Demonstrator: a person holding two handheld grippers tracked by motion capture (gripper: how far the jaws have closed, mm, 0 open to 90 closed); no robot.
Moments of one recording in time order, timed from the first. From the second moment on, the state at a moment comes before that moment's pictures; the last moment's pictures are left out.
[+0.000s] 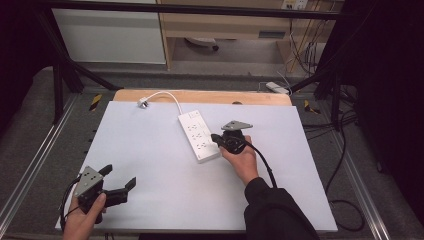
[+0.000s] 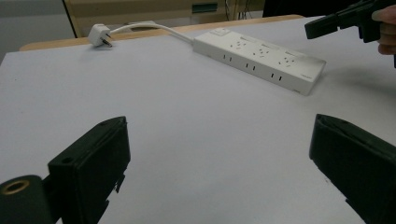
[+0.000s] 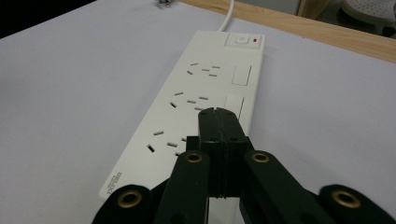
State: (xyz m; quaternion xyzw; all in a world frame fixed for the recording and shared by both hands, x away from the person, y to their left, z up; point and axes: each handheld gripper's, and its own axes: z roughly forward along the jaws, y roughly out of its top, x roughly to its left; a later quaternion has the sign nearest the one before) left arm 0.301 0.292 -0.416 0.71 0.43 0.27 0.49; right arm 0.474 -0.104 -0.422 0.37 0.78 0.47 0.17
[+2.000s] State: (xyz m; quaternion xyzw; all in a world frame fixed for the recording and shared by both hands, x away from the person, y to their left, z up) left arm 0.301 0.293 -0.418 0.70 0.44 0.28 0.48; right arm 0.427 -0.183 -0.353 0.39 0.73 0.51 0.24
